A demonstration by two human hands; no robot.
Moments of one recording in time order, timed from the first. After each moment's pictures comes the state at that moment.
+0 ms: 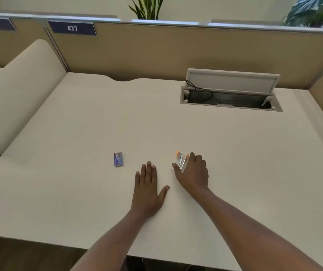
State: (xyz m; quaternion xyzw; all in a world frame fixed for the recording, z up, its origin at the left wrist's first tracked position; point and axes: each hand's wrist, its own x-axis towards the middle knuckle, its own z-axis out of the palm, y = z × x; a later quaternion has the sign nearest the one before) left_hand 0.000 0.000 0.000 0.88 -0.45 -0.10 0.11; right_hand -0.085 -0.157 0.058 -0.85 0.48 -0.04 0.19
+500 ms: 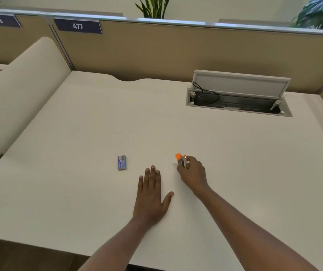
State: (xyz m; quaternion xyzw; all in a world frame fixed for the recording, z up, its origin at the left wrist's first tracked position) left_hand 0.002 0.002 -0.008 0.88 -0.46 -0.07 0.12; right_hand -0.064 -0.165 0.070 -0.75 0.49 -0.09 0.45
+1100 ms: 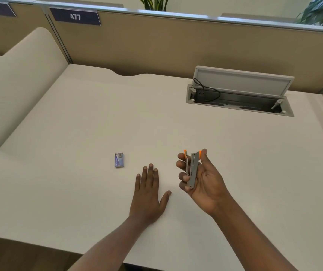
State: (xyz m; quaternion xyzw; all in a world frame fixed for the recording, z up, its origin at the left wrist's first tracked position) left_hand 0.003 0.003 -0.010 0.88 -0.46 -0.07 0.12; right_hand -0.104 -0.150 0.148 -0.26 0.28 -0.09 0.92
